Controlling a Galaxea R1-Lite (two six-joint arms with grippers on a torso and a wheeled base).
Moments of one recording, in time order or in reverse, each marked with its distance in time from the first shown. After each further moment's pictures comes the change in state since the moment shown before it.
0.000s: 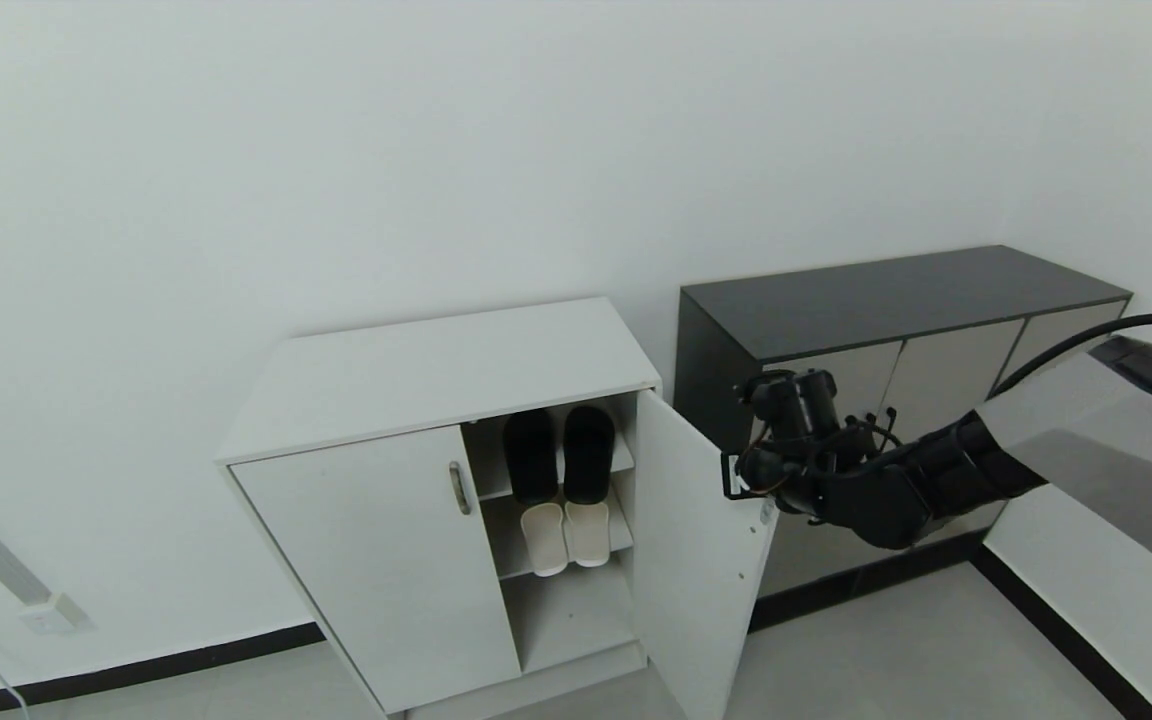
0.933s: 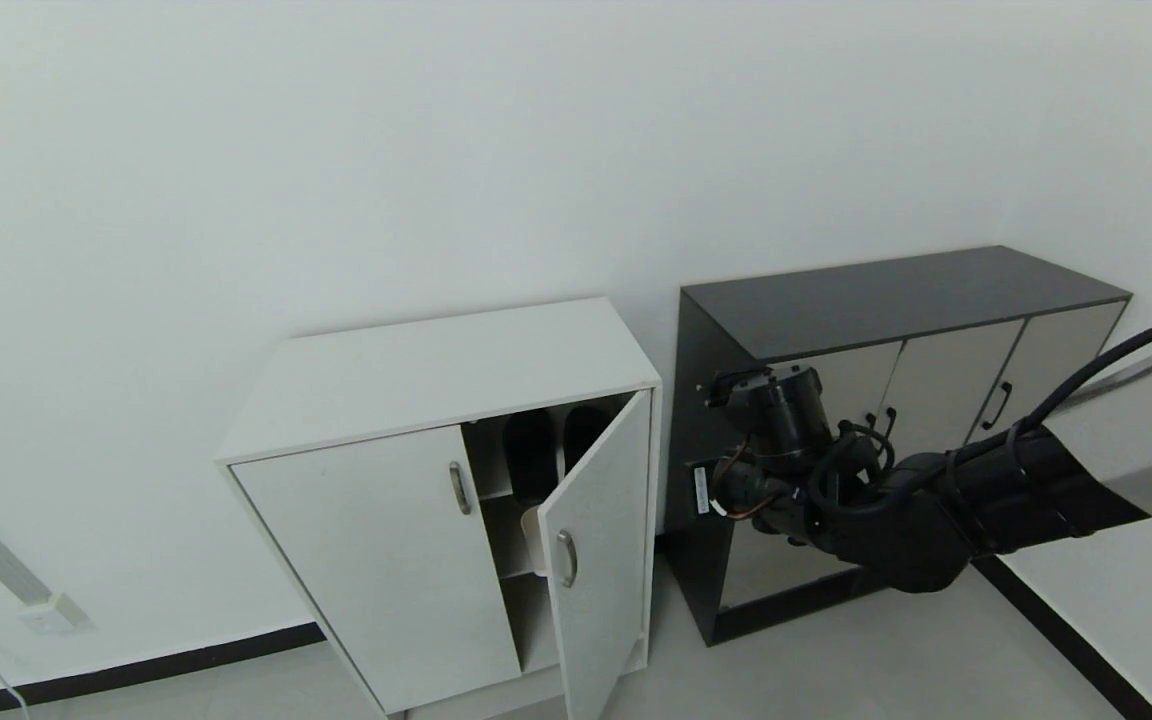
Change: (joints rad) left arm 0.000 0.000 0.000 0.000 0.000 0.000; right arm 0.143 -0.142 0.099 -0.004 -0.001 0.007
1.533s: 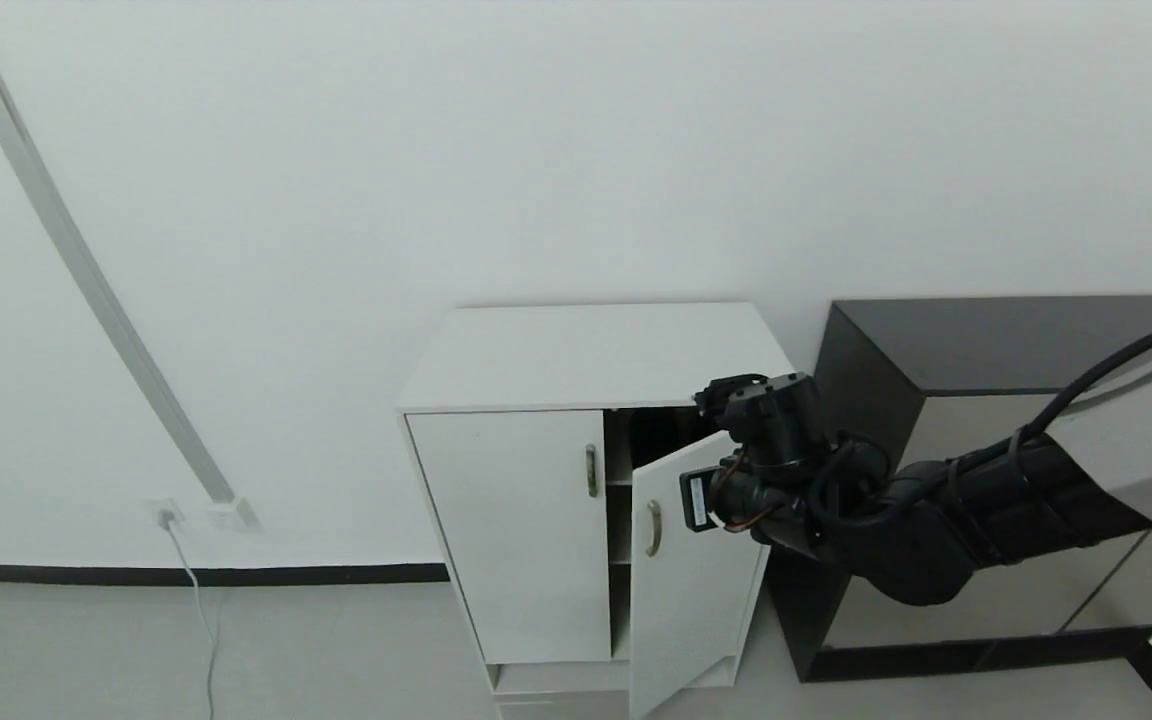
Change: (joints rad) left arm 0.001 0.000 0.000 0.000 0.000 0.000; right arm 0.017 -0.013 0.029 -0.007 0.008 -0.008
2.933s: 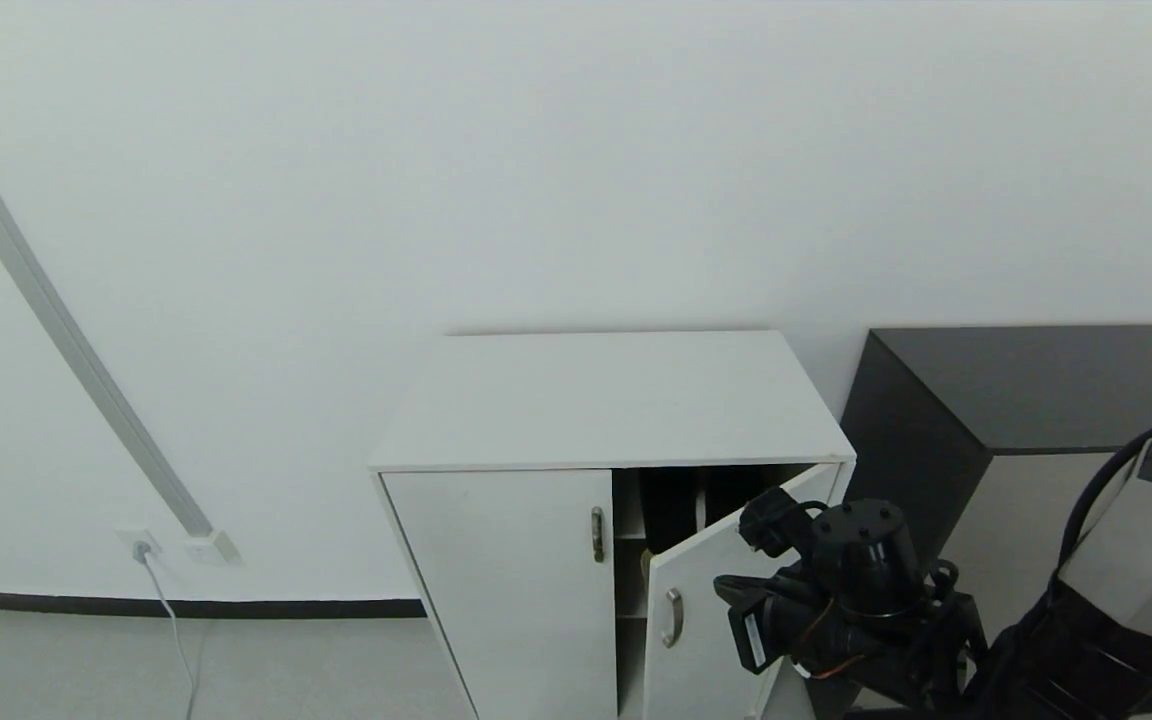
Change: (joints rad) left arm -0.001 0.000 0.000 0.000 0.000 -0.002; right arm 0.005 -0.009 0.559 -0.570 0.220 -0.139
